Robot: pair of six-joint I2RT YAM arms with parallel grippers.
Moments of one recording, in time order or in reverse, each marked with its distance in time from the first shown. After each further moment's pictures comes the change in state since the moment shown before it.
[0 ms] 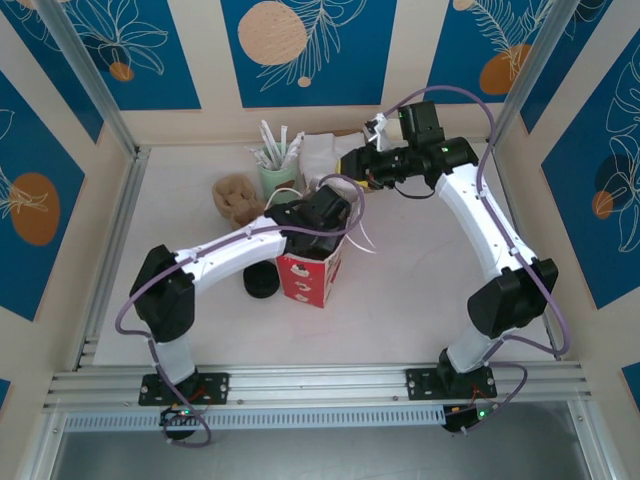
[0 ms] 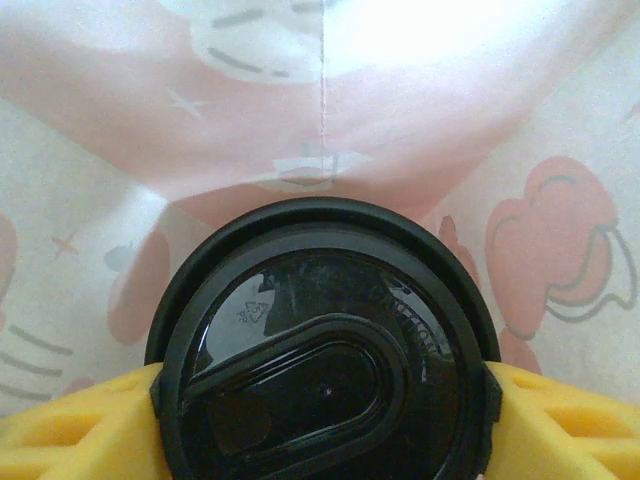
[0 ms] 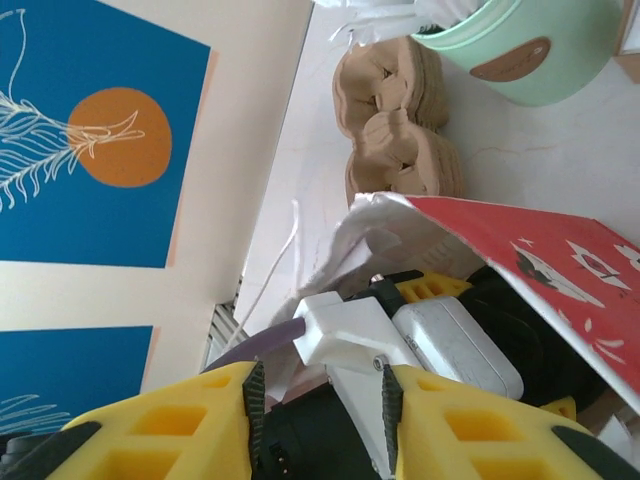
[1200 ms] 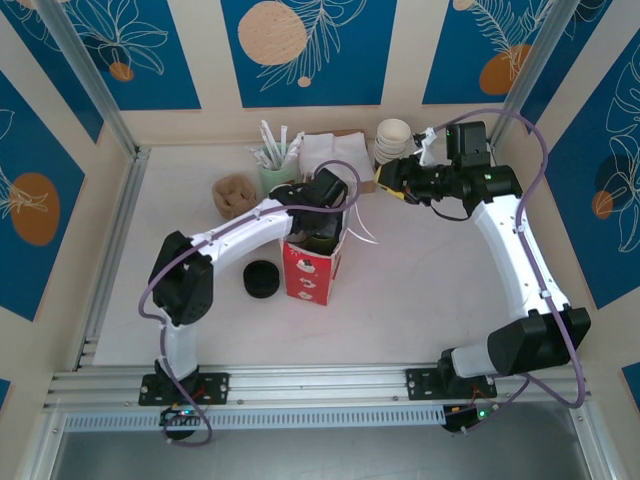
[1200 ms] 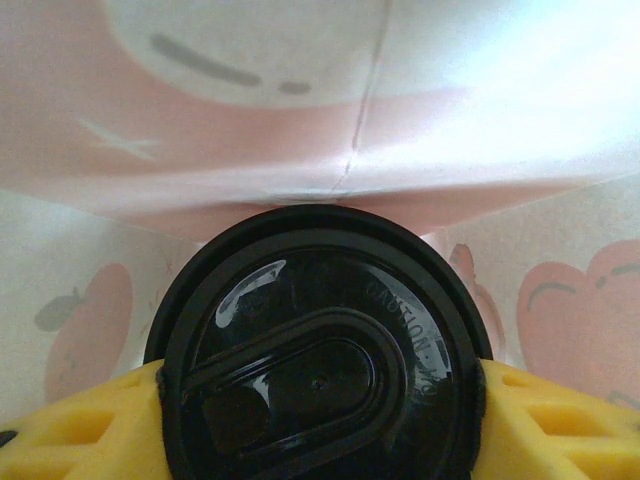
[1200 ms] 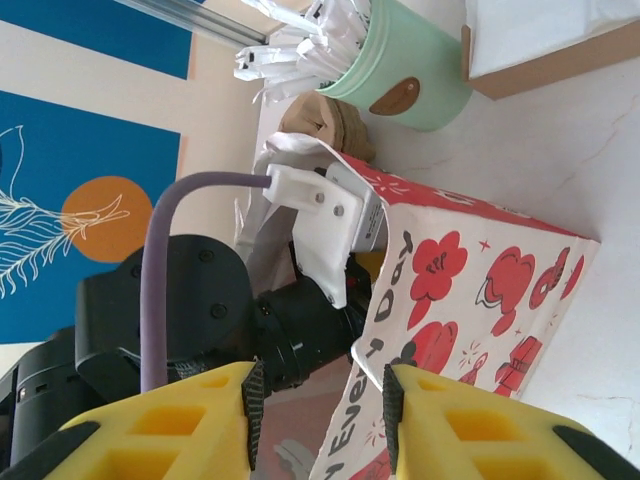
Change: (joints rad) left arm 0.089 0.143 0.159 -0.087 0.128 -0.079; right arm -0.163 -0.260 -0.265 0.034 0.035 0.077
